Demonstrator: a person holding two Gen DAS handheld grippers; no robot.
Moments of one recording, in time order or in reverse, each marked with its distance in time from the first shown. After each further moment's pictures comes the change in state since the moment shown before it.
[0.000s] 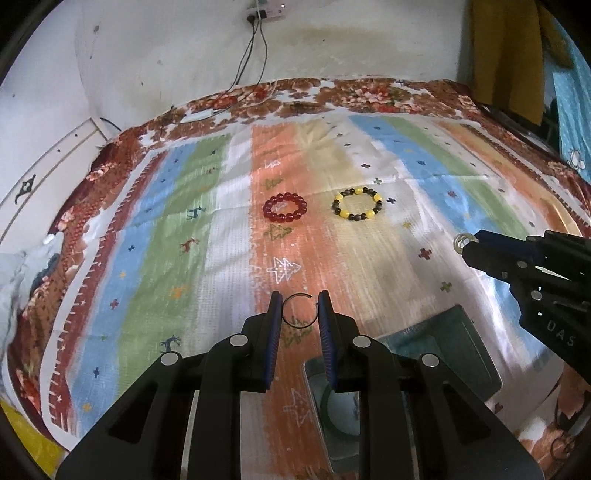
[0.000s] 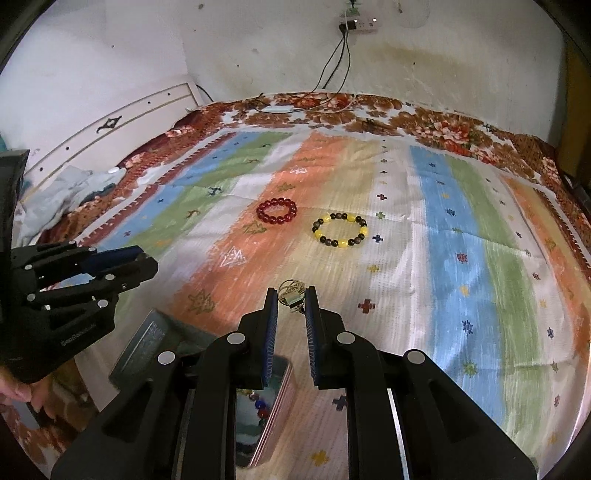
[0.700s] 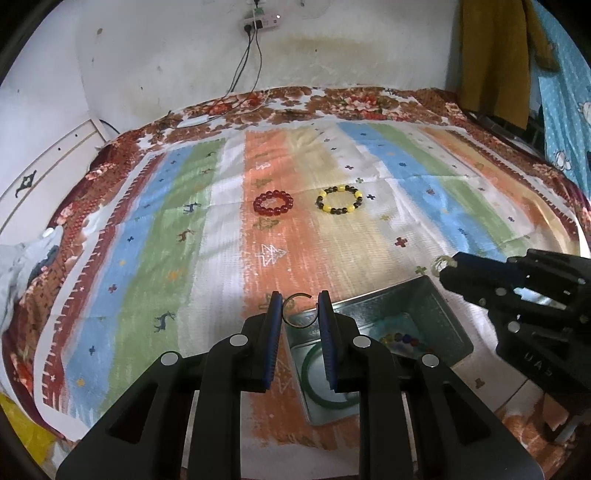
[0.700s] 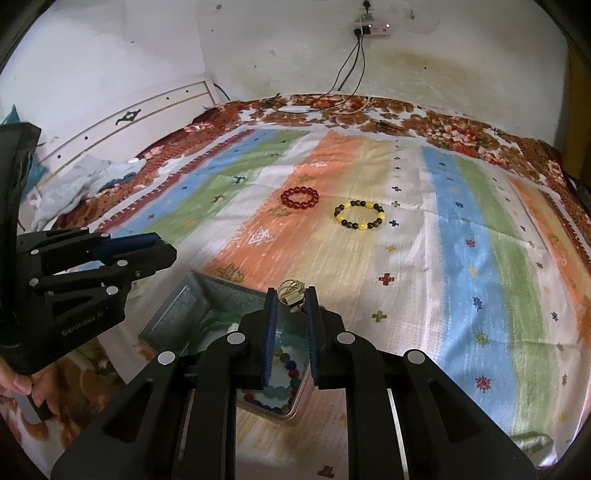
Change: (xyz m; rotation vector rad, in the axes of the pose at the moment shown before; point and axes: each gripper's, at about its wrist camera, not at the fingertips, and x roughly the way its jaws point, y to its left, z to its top) left arm -0.031 -0.009 -0.029 -0.014 -0.040 -0.041; right arm -0.025 0.025 -0.032 -0.030 -0.012 0.037
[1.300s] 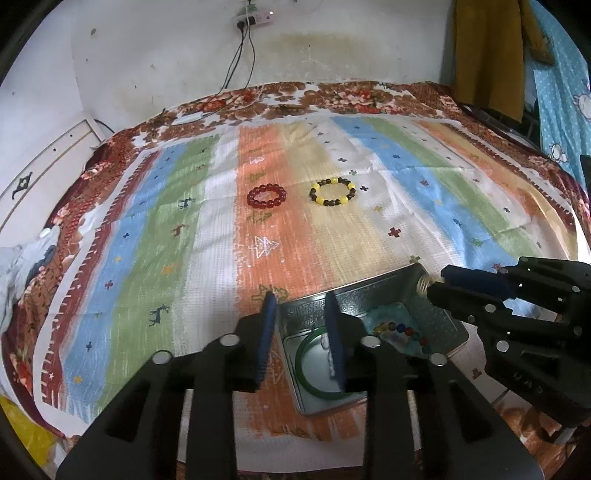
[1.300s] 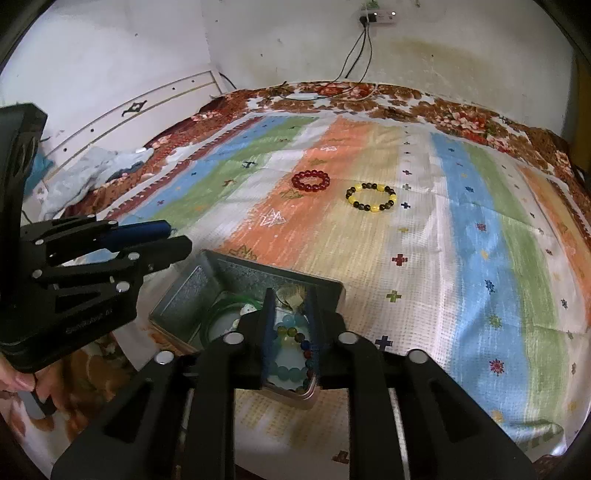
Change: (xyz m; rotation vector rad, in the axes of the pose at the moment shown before) left arm 0.000 -0.005 -0.006 0.016 0.017 -0.008; right arm 0.002 0.004 -0.009 0.014 0.045 0.033
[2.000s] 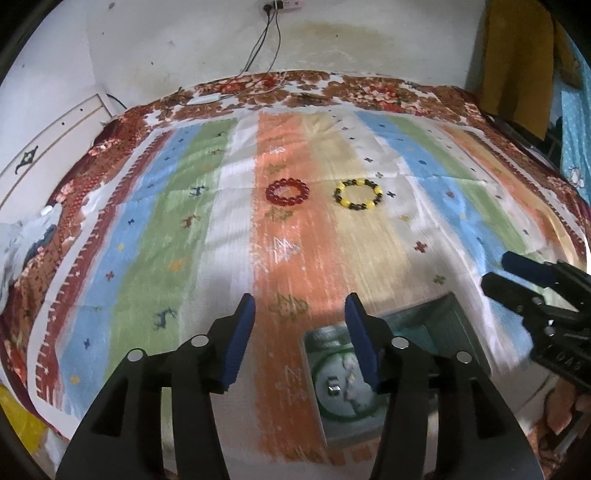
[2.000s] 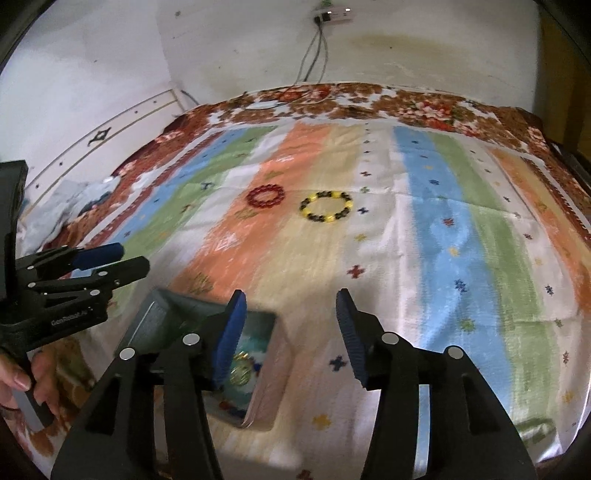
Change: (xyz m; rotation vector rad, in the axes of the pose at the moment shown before) left arm 0.026 0.027 0.025 -0.083 0.055 0.024; right arm 0.006 -0.048 0.021 0.119 -0.022 -0.080
